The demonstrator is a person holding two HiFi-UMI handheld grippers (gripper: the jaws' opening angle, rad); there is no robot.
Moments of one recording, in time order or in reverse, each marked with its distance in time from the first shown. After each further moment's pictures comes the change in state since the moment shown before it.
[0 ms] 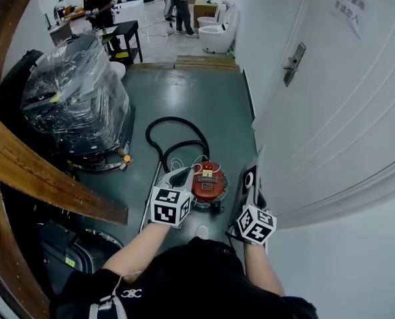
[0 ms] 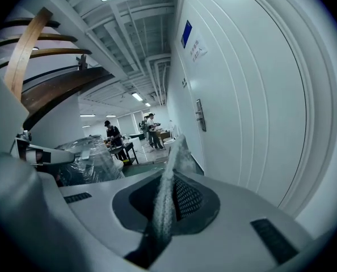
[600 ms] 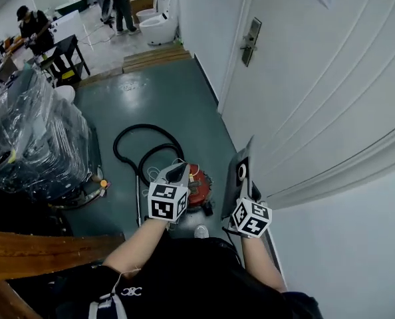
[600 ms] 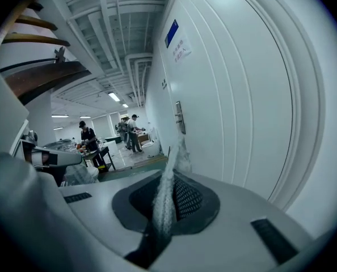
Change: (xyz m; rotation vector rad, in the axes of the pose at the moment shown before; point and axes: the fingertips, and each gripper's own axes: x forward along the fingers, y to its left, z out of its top) left arm 0.126 -0.007 0.029 0.092 0.082 -0.276; right arm 0.052 -0.031 0.023 0.069 -0.024 -0.233
